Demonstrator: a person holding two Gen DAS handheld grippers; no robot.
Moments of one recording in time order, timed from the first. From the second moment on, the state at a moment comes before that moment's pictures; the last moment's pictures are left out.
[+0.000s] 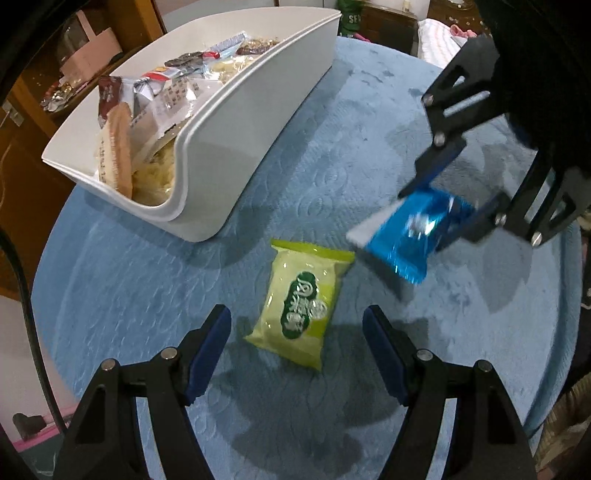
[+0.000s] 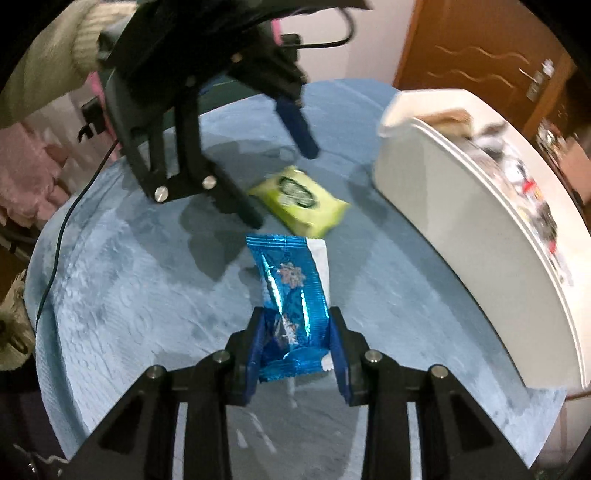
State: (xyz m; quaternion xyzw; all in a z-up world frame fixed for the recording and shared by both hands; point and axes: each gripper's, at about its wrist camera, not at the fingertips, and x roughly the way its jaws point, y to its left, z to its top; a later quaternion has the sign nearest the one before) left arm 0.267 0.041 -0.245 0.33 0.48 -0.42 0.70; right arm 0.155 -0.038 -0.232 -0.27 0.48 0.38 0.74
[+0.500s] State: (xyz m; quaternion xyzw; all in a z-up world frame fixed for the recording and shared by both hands) left arm 0.283 0.026 -0.259 0.27 0.53 -0.41 0.69; right arm 0.174 -0.063 -0.226 -0.22 0.50 0.37 0.75
